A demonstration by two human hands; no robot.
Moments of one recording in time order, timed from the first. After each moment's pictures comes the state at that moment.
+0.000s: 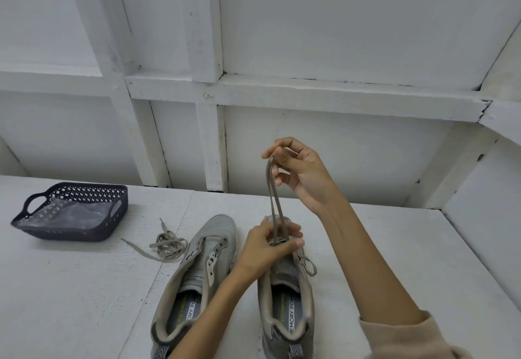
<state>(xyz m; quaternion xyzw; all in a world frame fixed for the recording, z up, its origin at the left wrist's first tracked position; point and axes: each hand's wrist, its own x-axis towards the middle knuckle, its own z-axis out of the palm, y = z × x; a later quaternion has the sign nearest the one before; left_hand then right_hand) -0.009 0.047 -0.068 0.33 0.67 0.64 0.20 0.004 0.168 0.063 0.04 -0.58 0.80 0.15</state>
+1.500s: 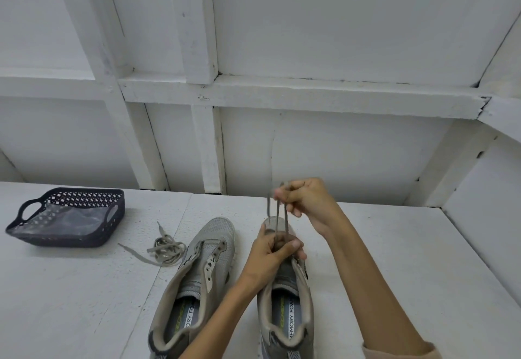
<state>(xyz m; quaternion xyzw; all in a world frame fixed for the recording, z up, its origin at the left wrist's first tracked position) -0.007 0.063 -0.095 0.30 0.60 0.69 0.26 0.021 0.179 0.030 -0.17 -0.68 0.71 0.10</state>
